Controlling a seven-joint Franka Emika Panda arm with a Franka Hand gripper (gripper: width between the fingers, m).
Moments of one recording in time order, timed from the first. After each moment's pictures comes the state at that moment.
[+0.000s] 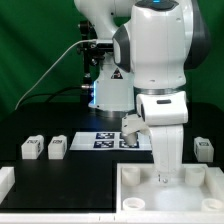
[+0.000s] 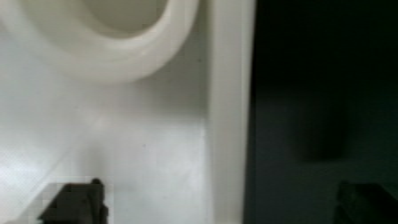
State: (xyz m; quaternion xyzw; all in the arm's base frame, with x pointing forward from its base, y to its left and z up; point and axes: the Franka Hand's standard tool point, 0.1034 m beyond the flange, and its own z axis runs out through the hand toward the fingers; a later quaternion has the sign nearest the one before) arm 0.496 0.068 0.010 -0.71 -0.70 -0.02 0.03
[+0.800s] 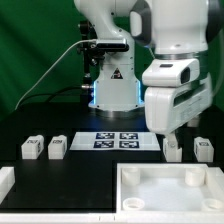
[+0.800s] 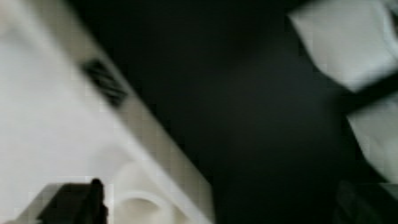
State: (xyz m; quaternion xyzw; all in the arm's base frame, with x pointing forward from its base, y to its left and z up) arm 0.463 0.131 0.061 -0.92 -0.39 -0.03 0.03
